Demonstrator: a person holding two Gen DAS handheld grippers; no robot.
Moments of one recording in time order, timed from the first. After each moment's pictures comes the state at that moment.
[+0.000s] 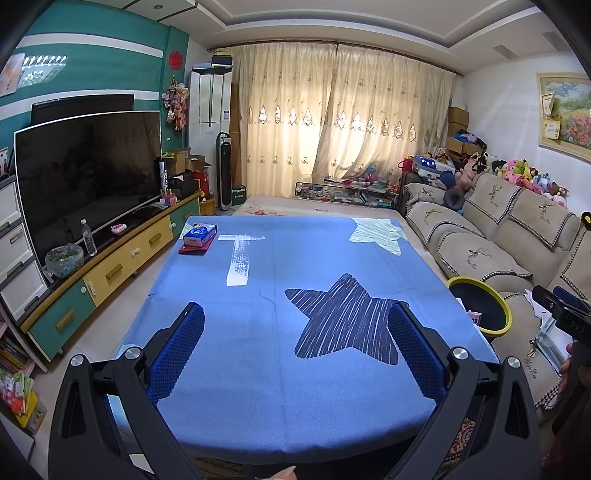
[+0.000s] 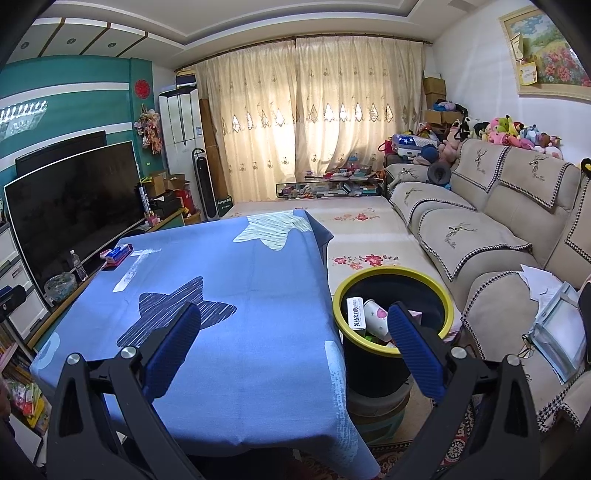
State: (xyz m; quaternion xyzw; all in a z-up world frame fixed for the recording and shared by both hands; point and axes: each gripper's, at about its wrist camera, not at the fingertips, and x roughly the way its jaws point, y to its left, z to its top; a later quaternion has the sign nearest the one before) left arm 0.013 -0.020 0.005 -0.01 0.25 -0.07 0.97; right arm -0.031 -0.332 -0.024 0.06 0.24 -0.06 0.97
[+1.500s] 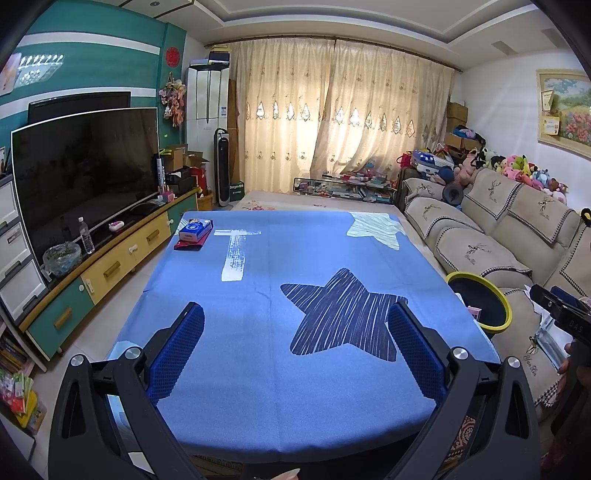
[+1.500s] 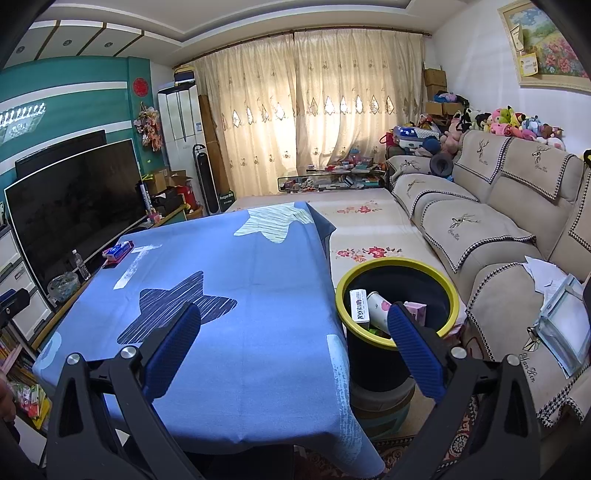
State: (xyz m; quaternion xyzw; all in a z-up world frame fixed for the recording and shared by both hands) left arm 0.018 -0.027 -0.005 -0.01 0.25 -0.07 0.96; right arm -0.027 -0.333 -0.032 0.08 0.25 -0.05 0.96
